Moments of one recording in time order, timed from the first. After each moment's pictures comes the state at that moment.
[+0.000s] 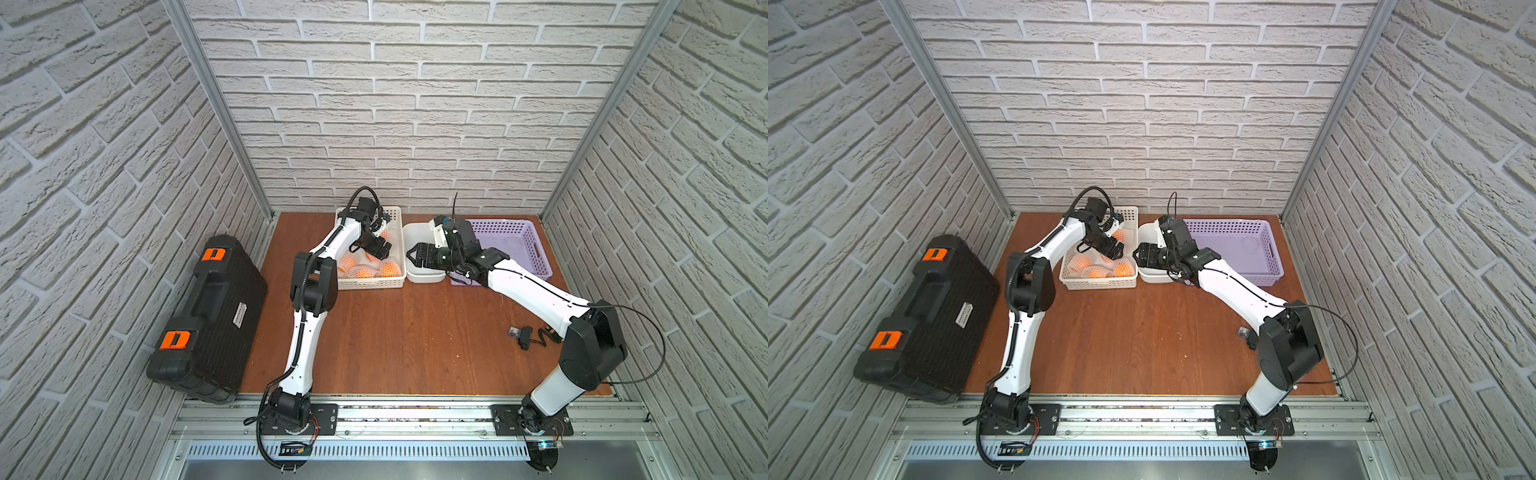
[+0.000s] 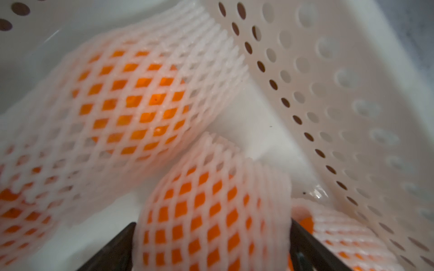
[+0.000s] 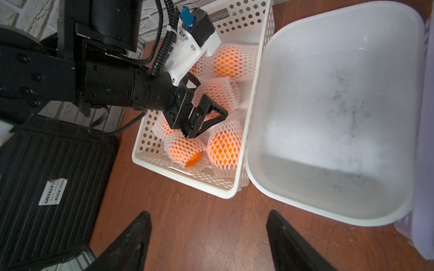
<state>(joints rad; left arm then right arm) -0.33 2.41 2.19 -0.96 0.15 0.33 0.50 1.64 1.32 -0.37 -0.18 0.58</state>
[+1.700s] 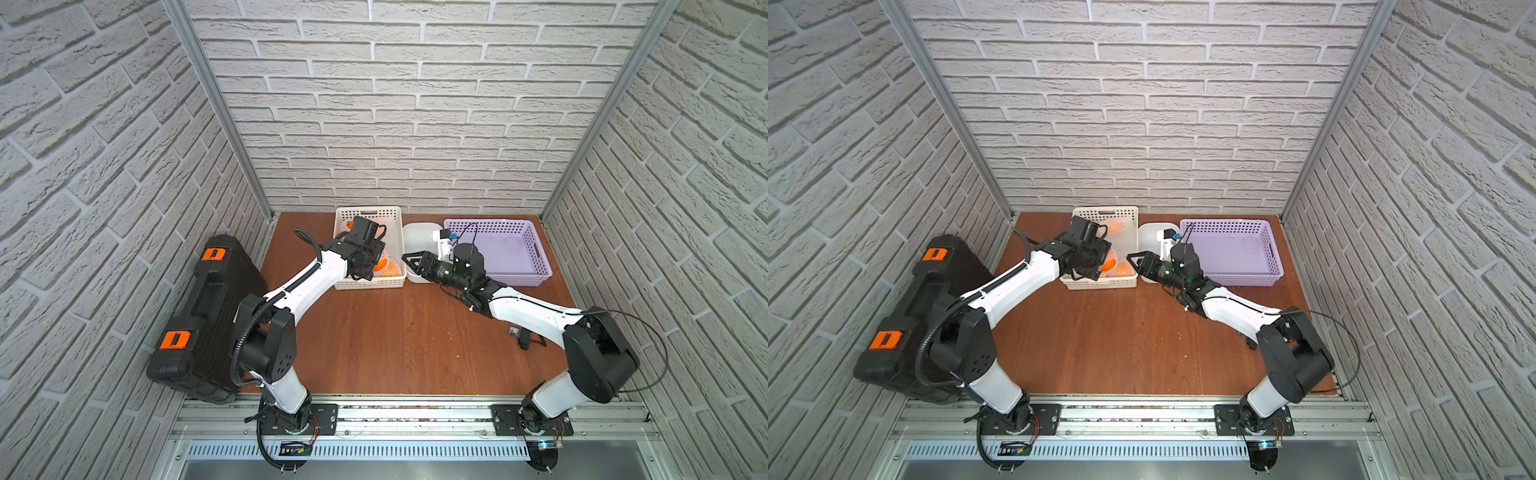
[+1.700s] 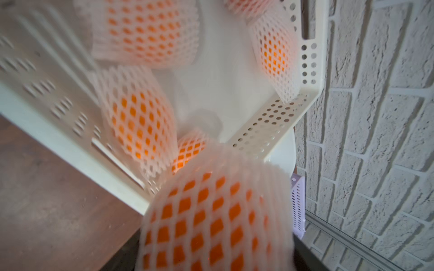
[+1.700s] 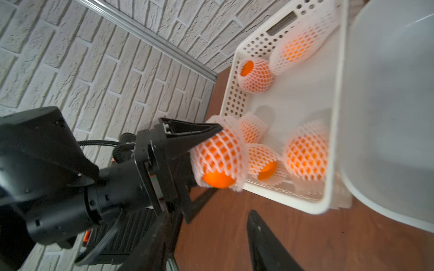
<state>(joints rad) -0.50 1.65 1.34 -0.57 -0.06 -1.64 0.55 1.61 0.95 0.43 -0.36 1.01</state>
